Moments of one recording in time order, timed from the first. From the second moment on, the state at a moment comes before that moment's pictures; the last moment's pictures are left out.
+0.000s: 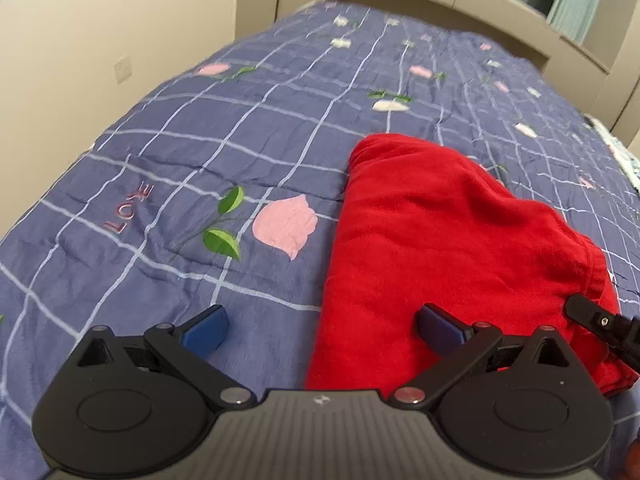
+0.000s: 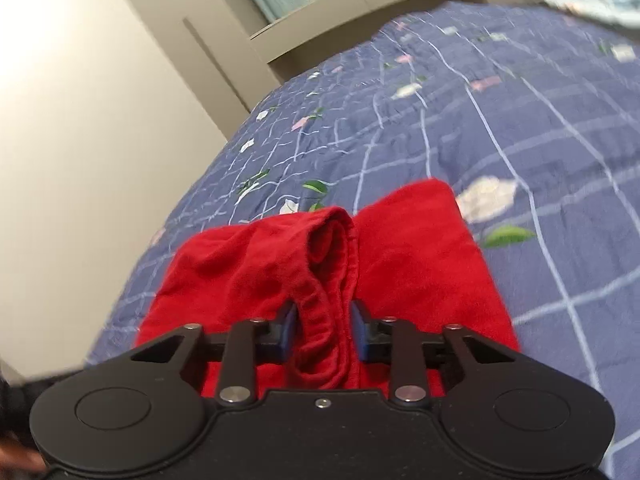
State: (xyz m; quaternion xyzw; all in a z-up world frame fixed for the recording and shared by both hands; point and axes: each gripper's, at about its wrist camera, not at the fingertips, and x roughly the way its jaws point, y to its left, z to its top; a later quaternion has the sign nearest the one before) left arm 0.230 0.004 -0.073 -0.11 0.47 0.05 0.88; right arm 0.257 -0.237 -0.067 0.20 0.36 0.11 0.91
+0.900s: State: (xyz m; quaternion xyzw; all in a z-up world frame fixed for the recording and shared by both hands) left arm 0.247 -0.034 -0.071 -0.08 0.49 0.00 0.87; right arm 0.238 -0.286 -0.060 0.11 0.33 0.06 0.94
